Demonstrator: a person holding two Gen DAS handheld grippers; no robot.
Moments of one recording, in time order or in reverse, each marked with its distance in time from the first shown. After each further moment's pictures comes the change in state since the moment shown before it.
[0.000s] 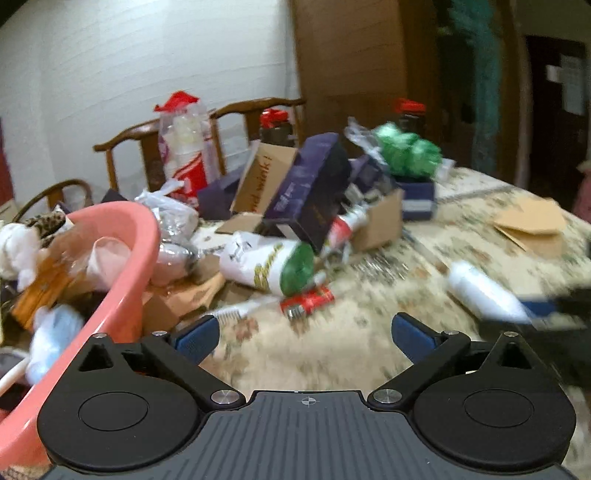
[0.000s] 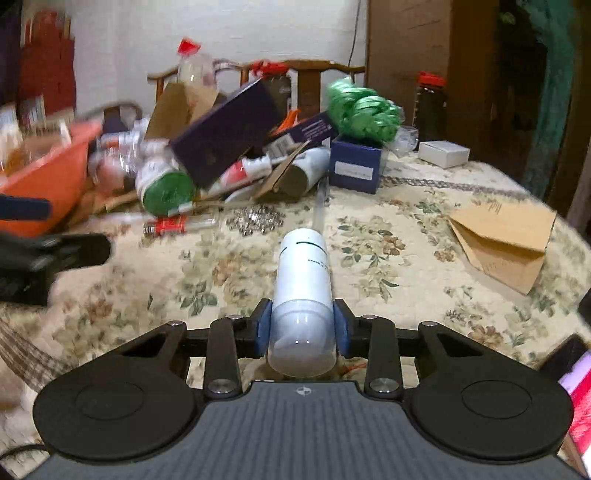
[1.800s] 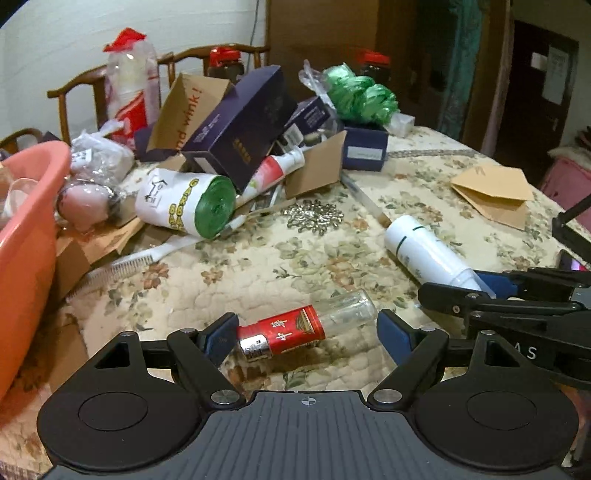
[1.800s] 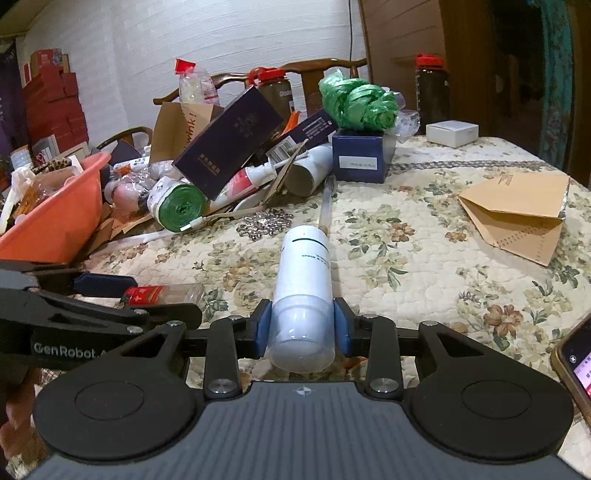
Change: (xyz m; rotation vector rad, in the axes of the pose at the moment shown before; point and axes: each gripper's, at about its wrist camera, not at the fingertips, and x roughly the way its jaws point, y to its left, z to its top) left arm 0.015 -0.034 -0.019 -0.025 0.153 -0.176; right arm -0.002 -0.014 -0.003 0.094 0.004 0.086
